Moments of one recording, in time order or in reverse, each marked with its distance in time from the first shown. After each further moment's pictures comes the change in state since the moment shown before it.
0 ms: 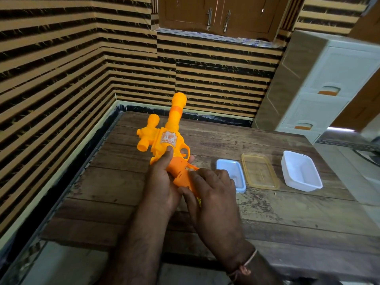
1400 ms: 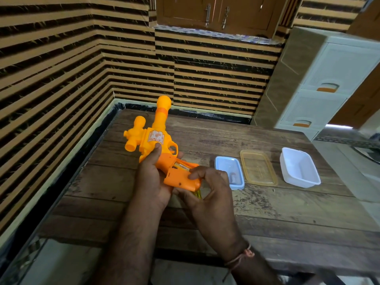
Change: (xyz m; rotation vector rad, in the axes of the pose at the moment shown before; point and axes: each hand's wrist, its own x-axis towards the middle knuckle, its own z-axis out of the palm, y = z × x) left_hand 0.001 0.011 -0.005 0.005 0.108 0.055; right_hand -0.005 0.004 0.014 0.634 0.131 0.249
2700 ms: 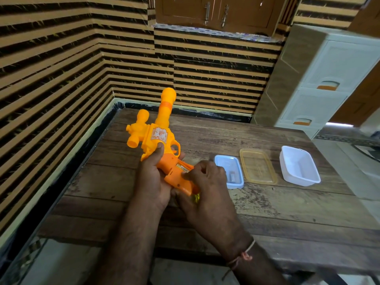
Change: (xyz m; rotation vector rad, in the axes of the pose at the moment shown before) left_hand -0.004 -0.004 -0.001 0.014 -0.061 0.011; right_hand 0.006 -0.006 -0.010 -0.374 -0.282 -0.091
